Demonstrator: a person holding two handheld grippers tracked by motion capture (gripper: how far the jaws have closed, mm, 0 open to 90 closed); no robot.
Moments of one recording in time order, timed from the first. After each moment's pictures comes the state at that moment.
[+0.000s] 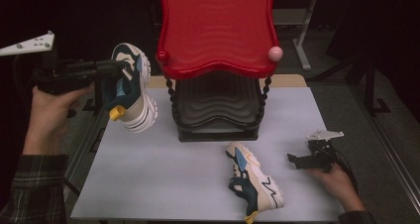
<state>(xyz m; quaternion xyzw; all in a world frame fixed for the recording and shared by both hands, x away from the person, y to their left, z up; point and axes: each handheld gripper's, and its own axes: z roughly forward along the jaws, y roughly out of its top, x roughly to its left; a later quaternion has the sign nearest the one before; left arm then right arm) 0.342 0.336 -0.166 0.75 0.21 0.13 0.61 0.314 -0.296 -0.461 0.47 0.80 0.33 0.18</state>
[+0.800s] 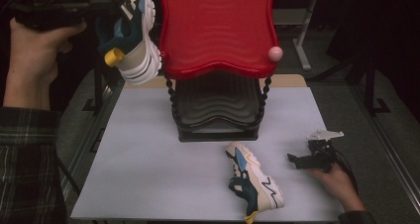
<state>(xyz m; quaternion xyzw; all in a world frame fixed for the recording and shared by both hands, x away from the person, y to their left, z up) 0.367 0.296 -0.052 0.76 0.13 0.19 0.61 0.314 -0.296 -0.461 0.47 0.80 0.33 0.17</state>
